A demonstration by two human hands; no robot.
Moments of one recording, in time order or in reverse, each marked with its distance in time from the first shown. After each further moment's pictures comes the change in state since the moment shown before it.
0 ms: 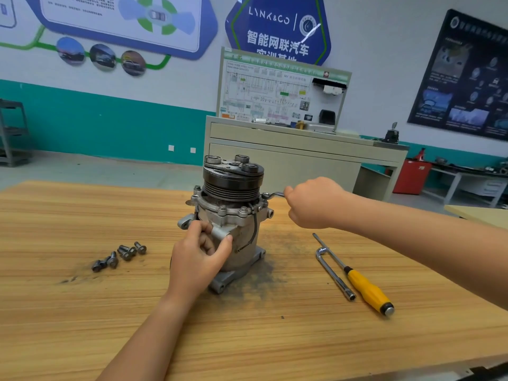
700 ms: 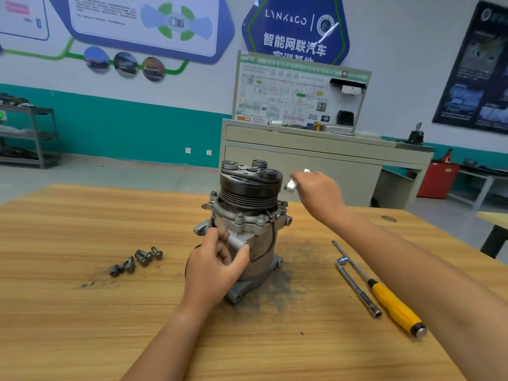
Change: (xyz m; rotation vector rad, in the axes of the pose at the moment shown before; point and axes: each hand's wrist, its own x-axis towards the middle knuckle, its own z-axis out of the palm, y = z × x) left_hand 0.002 -0.003 0.000 0.045 0.015 0.023; right_hand 0.061 -0.002 0.049 0.485 0.702 0.130
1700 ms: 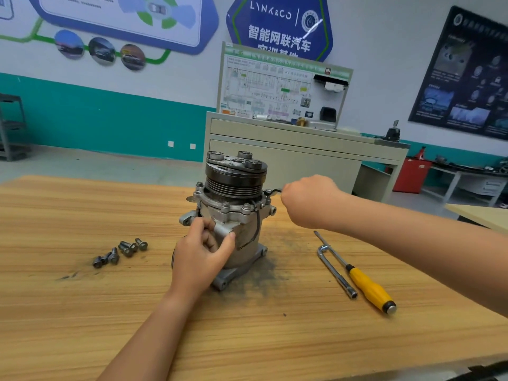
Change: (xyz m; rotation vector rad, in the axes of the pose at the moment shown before) left_hand -0.003 0.004 0.001 -0.021 0.008 -0.018; right_hand -0.012 -0.055 -0.091 -0.521 -0.783 -0.076
